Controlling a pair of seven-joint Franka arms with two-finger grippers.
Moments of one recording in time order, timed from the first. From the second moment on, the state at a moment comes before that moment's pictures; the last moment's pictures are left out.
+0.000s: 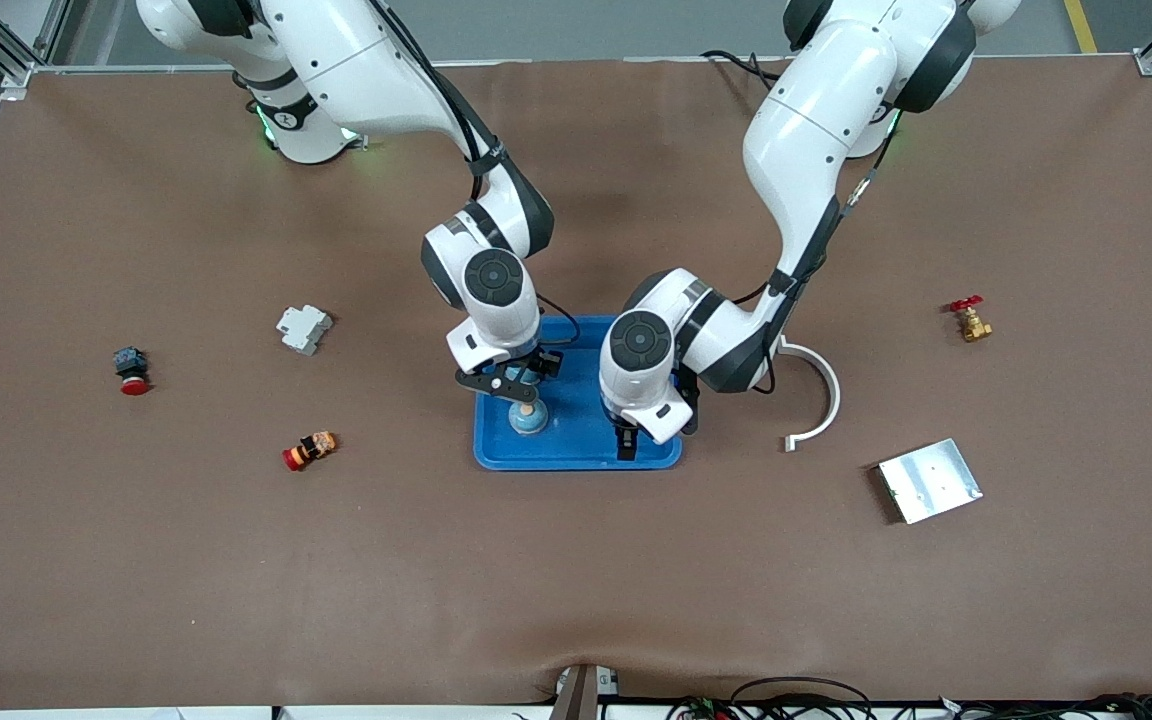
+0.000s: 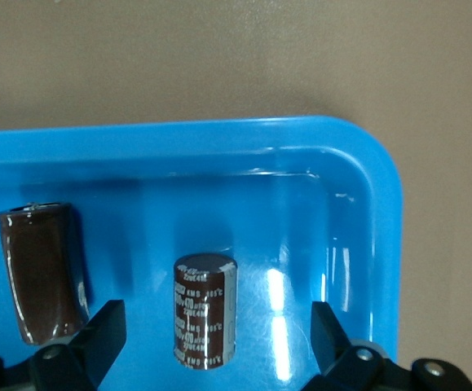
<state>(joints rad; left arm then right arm) -0.59 0.92 -0.10 -1.31 0.09 2.24 -2.24 0.80 0.68 -0.11 -1.72 0.11 2.39 0.91</state>
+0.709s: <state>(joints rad) -0.59 0.92 -0.10 -1.30 0.10 2.24 -2.21 0.69 0.48 -0.12 -1.72 0.14 2.16 0.81</state>
